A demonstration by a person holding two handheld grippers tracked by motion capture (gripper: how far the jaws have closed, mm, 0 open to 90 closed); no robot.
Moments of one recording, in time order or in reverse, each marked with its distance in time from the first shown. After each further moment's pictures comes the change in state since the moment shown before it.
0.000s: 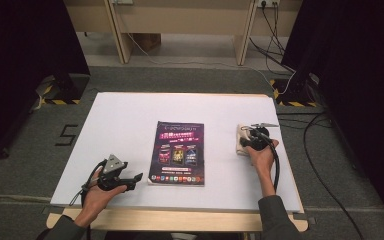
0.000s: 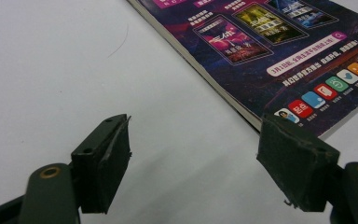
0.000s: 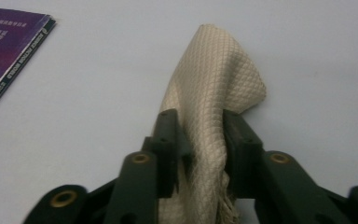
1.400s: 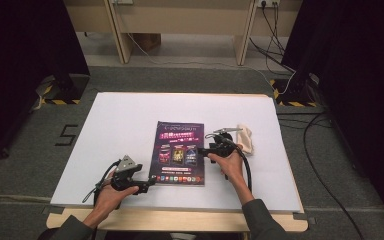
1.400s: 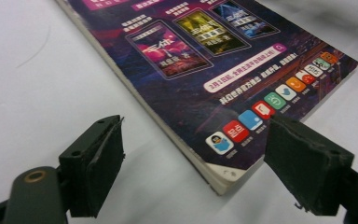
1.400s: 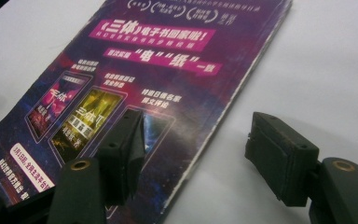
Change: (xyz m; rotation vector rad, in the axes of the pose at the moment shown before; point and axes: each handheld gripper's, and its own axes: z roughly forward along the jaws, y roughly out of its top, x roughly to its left) left arm -0.029 0.009 0.026 0.007 -0.156 -0.014; right arm 0.114 -0.007 0.017 0.051 0.370 -0.096
